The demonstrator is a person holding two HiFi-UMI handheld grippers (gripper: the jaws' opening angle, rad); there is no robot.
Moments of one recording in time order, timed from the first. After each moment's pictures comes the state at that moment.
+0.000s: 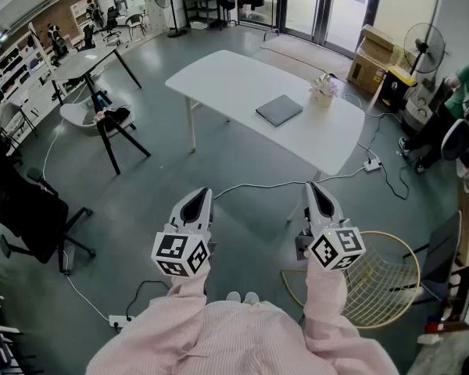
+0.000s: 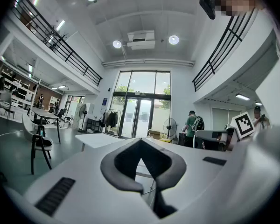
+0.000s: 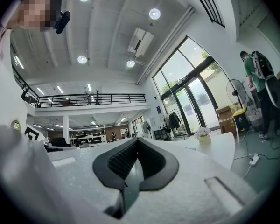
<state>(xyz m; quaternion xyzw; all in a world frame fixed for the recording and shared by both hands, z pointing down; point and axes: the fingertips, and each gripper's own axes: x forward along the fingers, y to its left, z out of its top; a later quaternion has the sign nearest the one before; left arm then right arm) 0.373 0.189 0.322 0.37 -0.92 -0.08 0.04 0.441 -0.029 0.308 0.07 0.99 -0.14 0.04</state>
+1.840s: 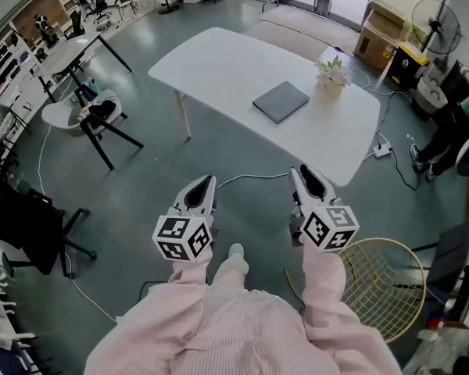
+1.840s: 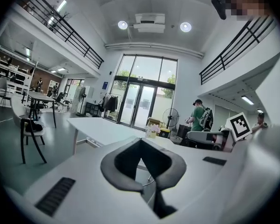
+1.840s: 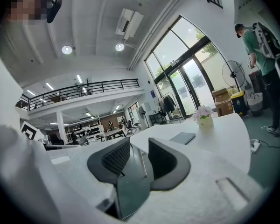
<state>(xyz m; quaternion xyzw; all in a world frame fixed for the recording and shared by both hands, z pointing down) 0.207 0.100 0.384 0.38 -0.91 -0.08 0.13 0.259 -0.090 0.379 0.07 0.98 -0.17 -0.06</state>
